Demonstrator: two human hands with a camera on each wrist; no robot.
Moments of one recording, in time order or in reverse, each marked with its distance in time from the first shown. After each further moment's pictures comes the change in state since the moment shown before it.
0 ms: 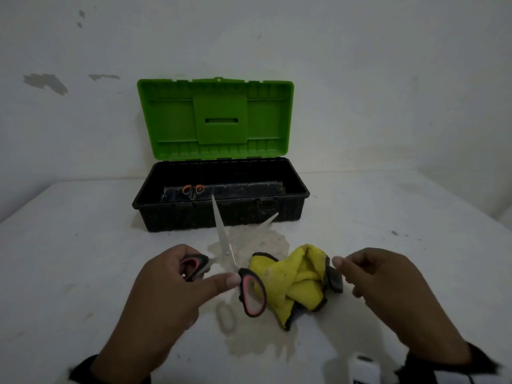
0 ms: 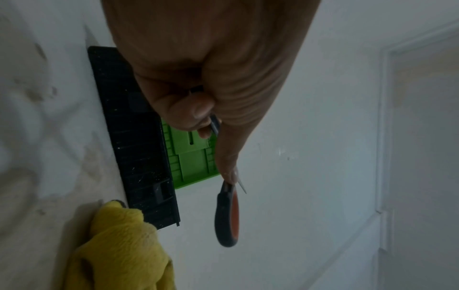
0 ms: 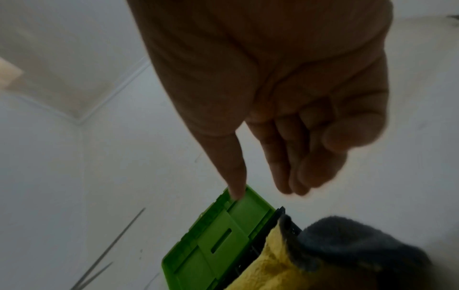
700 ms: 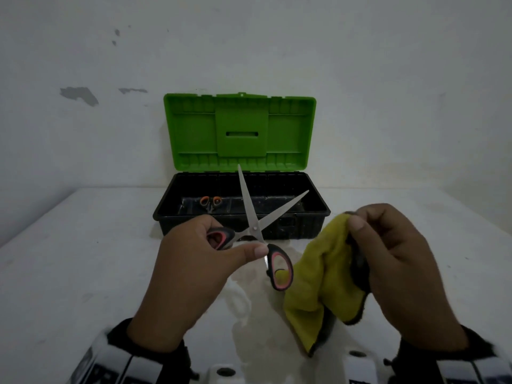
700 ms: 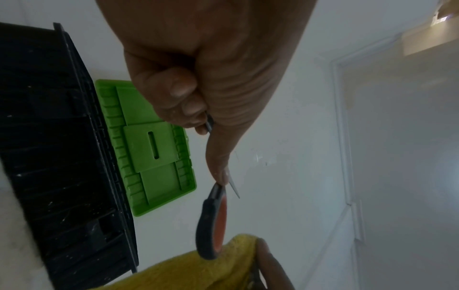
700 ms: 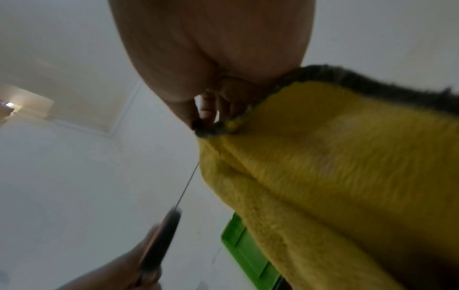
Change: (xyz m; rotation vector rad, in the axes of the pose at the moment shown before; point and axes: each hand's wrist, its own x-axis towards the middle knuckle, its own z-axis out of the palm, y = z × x) left_hand 0.028 0.039 0.001 0.181 0.196 0.304; right_hand 0.017 -0.063 0.006 0.530 0.073 -0.405
